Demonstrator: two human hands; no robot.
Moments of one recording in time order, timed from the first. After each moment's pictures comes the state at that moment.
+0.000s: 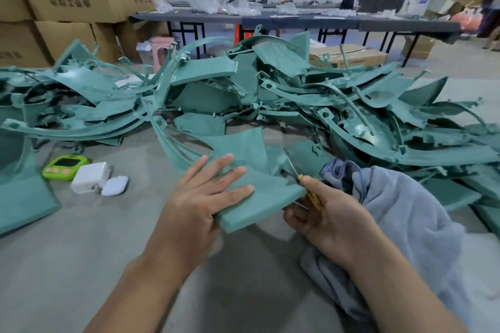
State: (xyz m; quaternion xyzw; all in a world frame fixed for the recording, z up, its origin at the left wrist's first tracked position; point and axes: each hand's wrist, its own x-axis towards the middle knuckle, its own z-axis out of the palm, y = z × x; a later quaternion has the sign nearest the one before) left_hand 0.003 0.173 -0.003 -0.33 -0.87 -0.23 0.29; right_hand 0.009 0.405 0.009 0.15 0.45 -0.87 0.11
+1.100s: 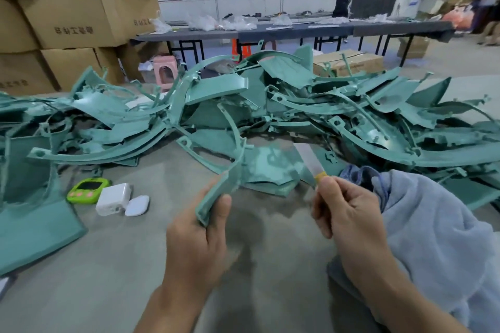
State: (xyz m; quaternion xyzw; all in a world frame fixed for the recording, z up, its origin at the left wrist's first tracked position) left_hand 0.021 0.164 -0.006 -0.08 -0.82 -0.42 0.39; right_hand 0.022 0.377 0.000 -0.03 0.69 -0.69 -0.20
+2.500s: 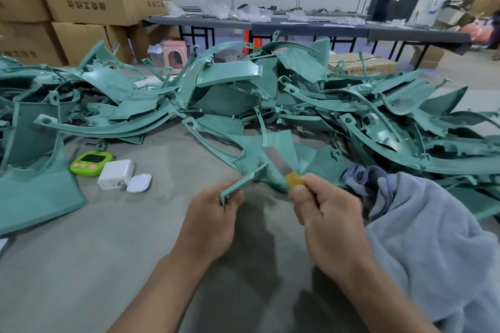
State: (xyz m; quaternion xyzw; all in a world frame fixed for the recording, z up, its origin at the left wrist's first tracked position) left_hand -0.005 0.166 -0.033 -0.09 -0.85 -0.47 0.20; right_hand 0.028 0.361 0.004 -0.08 0.87 -0.43 -0.22
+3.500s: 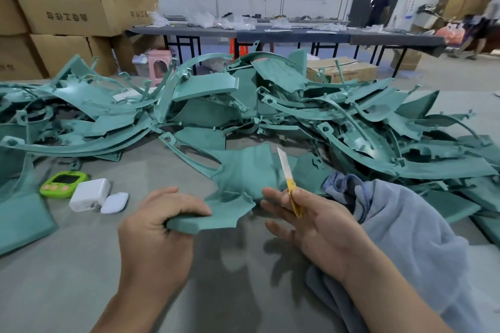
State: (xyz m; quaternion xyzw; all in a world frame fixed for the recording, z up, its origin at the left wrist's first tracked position) left_hand 0.012 0.150 -0.009 -0.16 -0.77 -0.47 0.40; right_hand 0.006 0.389 0.010 0.06 0.47 -0.87 0.15
